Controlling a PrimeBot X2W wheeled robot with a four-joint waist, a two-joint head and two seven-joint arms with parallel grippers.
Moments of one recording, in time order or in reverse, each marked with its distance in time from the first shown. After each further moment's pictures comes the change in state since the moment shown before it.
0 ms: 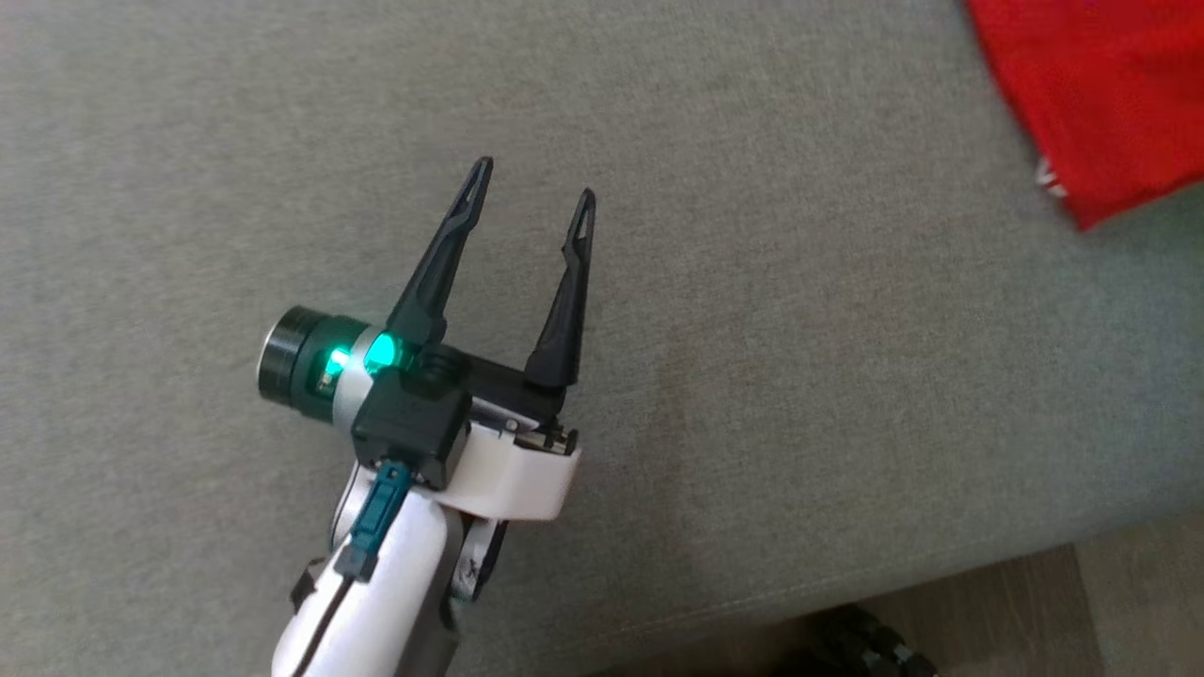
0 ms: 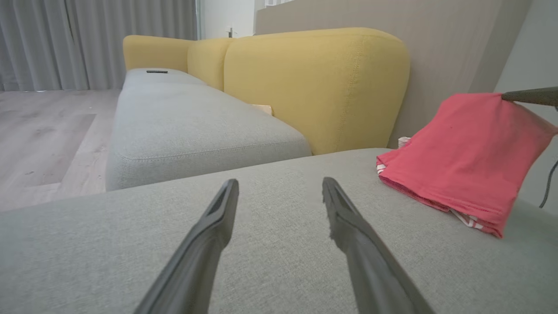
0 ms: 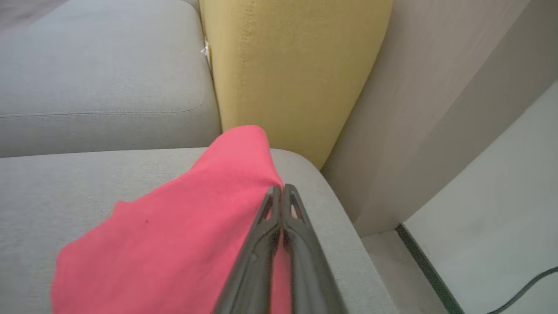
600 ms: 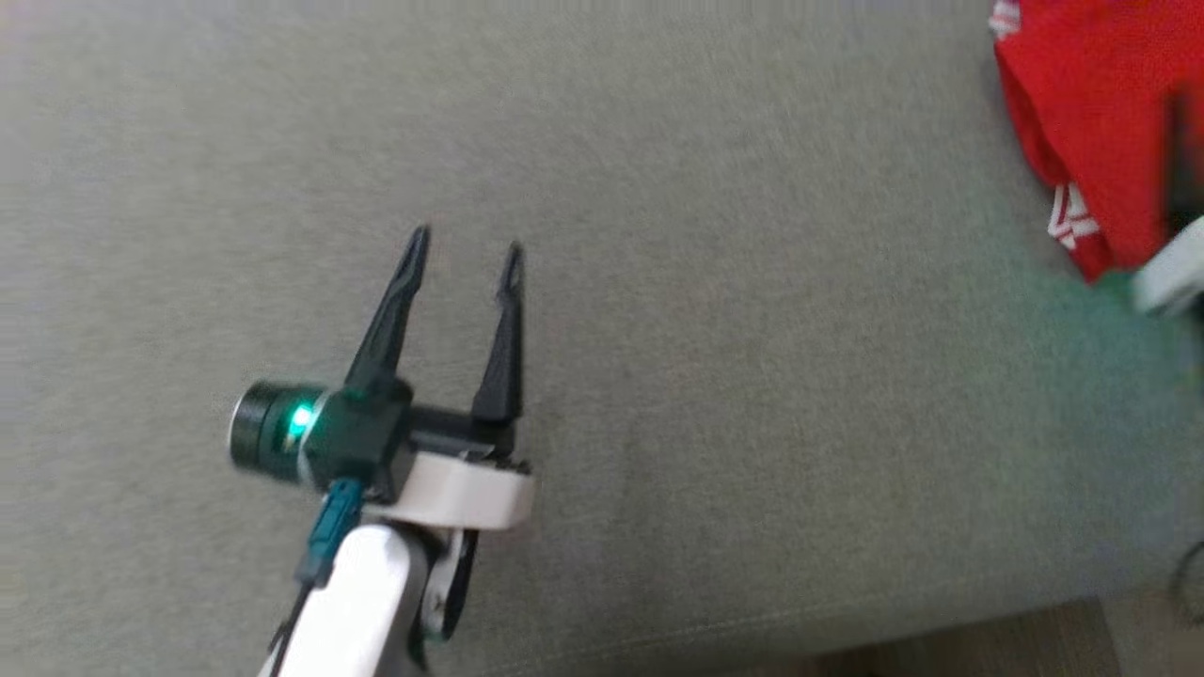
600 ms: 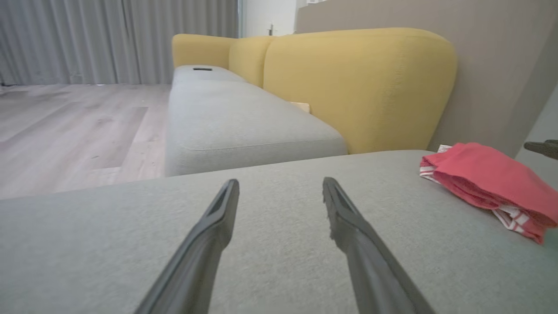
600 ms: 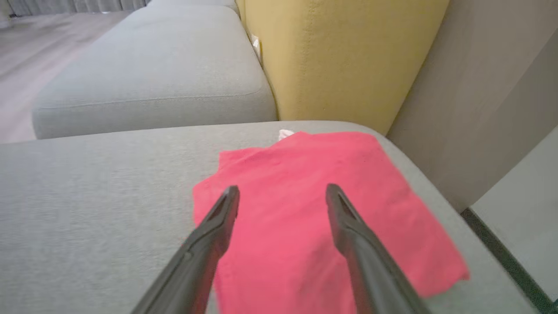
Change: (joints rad) left arm 0.081 0.001 0.069 0.053 -0.067 0.020 0.000; right arm 0.203 0.280 -0.071 -0.046 -0.193 0.000 -0.087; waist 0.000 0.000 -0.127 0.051
